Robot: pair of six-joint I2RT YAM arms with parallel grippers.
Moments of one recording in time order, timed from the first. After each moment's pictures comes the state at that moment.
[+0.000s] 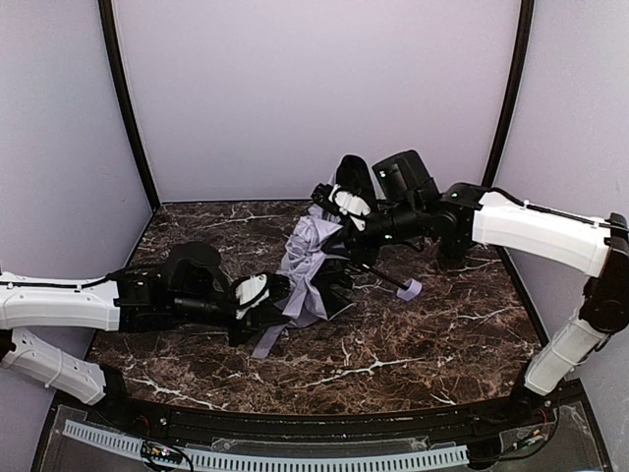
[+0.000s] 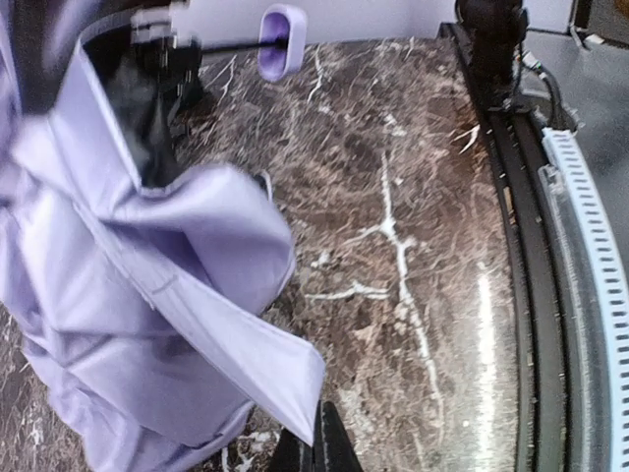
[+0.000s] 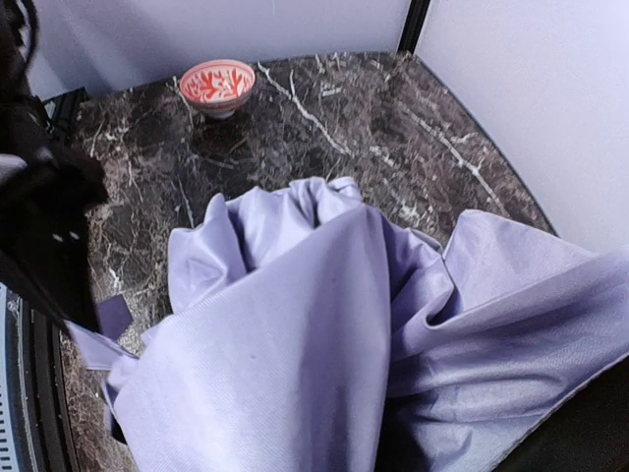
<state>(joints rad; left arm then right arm) -1.00 1.17 0.70 -0.06 0.28 0.36 0.86 1.59 1.39 -0.45 -0.27 -0.31</state>
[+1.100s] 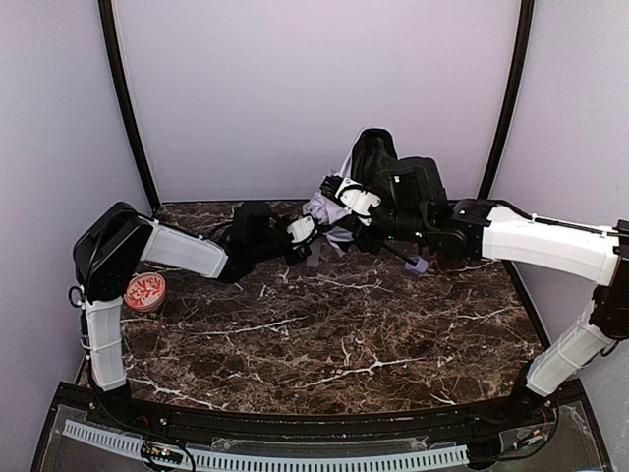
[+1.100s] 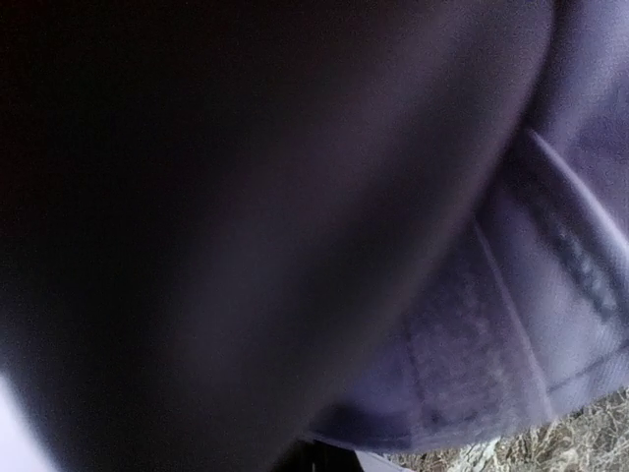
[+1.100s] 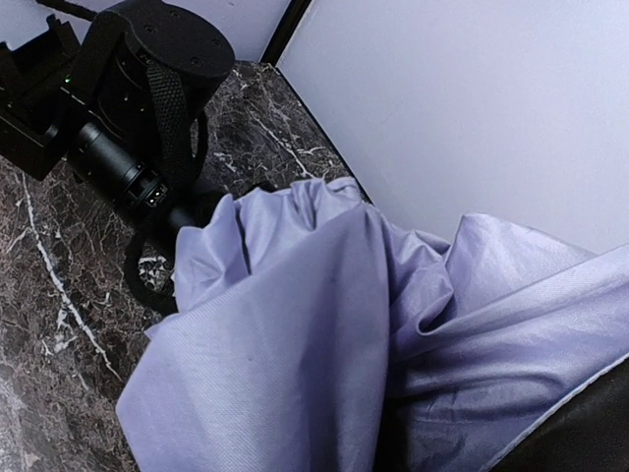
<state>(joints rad) -0.68 2.01 1.19 0.60 0.23 0.70 0.89 1.50 1.26 -0.18 0.09 -0.51</state>
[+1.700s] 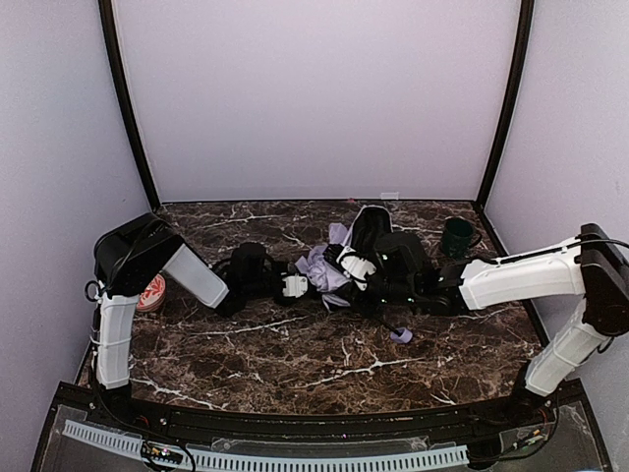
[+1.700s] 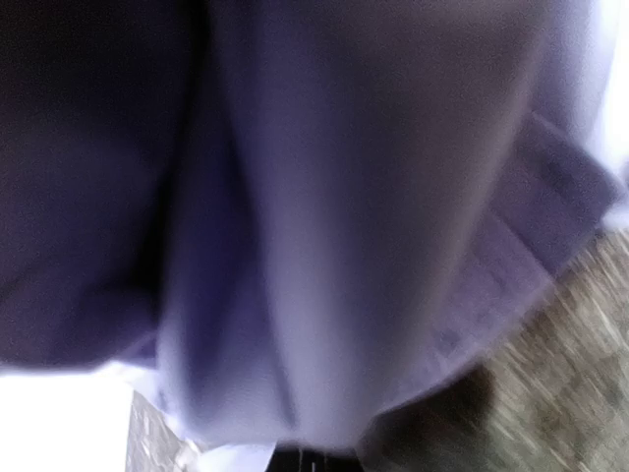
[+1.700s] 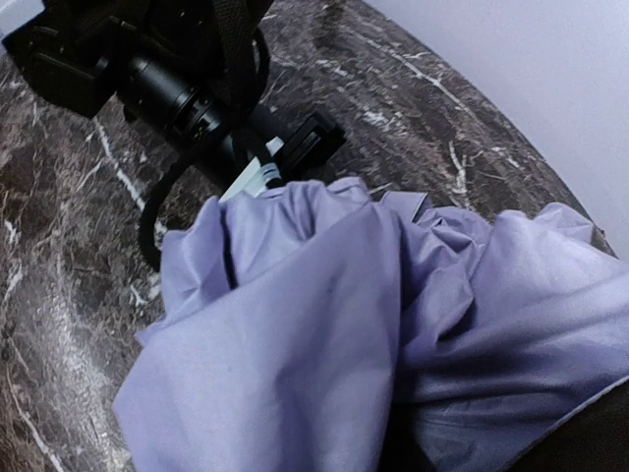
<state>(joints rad) -0.67 2.16 0.98 0.82 0.32 1.04 0.96 1.55 0.86 0.13 0.02 -0.23</state>
